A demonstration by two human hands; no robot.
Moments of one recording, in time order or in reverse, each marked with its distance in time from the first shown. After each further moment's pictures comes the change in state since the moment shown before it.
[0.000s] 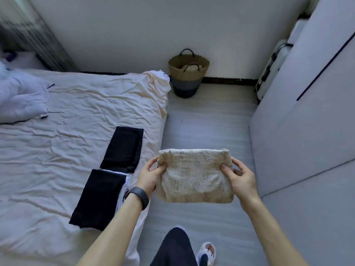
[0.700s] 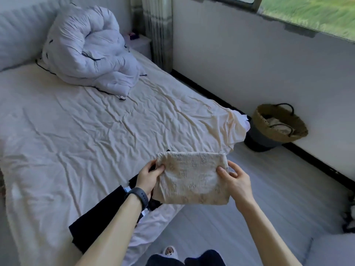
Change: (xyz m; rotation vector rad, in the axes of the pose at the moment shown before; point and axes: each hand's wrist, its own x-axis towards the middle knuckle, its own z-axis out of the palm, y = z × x) left_hand 0.200 0.123 -0.125 -0.351 0.563 0.118; right_hand 0.243 -0.161 0.304 -0.298 -0.625 -0.106
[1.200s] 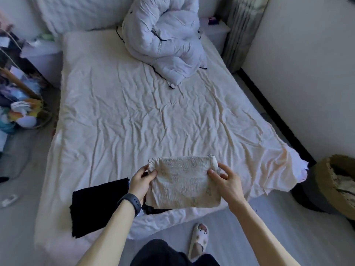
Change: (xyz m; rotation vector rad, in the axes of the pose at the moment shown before) left_hand 0.070 -0.003 0.008 -0.208 0.493 -0.121; right_hand 0.195 -0.040 0.081 -0.277 -0.511 0.026
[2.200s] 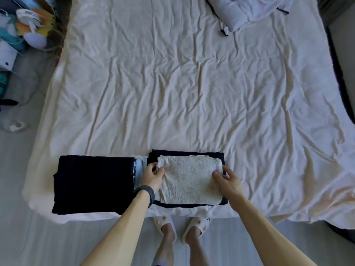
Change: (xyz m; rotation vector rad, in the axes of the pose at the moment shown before) left_hand 0.179 -0.155 -0.011 0.331 0.212 -0.258; right_hand 0.197 0.150 0.103 -0.329 -0.183 0.334
